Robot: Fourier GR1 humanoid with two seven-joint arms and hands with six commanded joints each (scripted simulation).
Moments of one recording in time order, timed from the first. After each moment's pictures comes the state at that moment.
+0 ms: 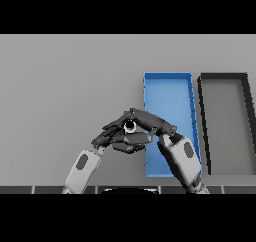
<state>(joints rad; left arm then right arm) -0.18 -0.05 -0.39 -1.57 -0.16 -0.43 0.11 -0.48 0.01 0.28 -1.88 -0.30 0.54 0.42</state>
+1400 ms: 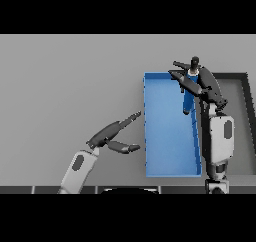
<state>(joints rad) -0.17 0.00 -0.38 -1.60 -0.18 -0.42 0.08 -0.57 -0.22 -0.17 -1.59 -0.21 0.27 0.61</state>
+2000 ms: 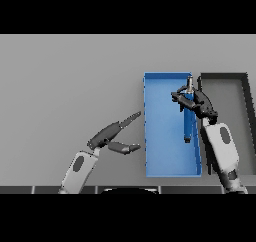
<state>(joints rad) -0.16 0.00 -0.38 -1.60 -0.21 -0.40 0.05 -0.41 -0.44 0.17 -1.38 -0.44 -0.05 0.61</state>
